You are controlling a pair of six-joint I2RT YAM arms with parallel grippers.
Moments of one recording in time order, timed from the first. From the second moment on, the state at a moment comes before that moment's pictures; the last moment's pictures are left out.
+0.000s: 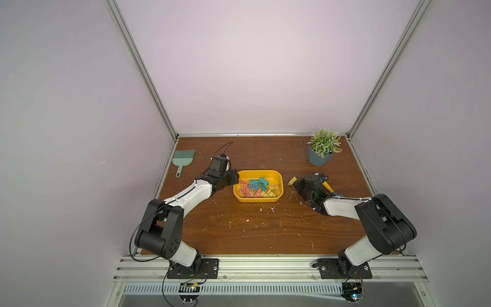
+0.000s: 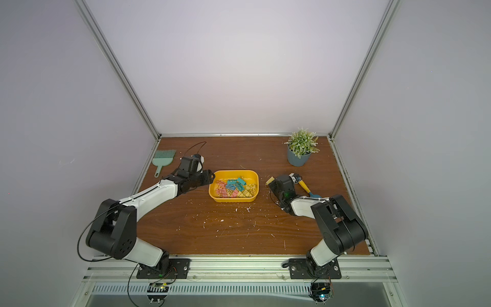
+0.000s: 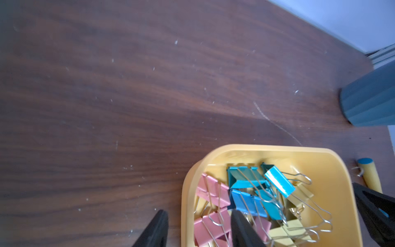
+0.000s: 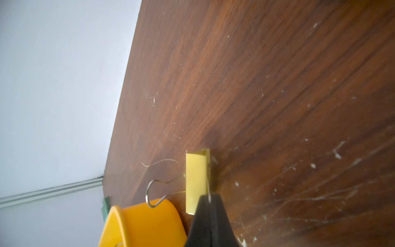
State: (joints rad) left arm -0.32 1.46 0.88 -0.16 0.11 -0.48; right arm 0.45 1.59 0.56 0.42 0.18 1.30
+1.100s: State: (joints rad) left arm -0.32 1.06 0.55 0.19 0.00 -0.46; right arm 0.55 1.21 0.46 0.11 0.20 1.03
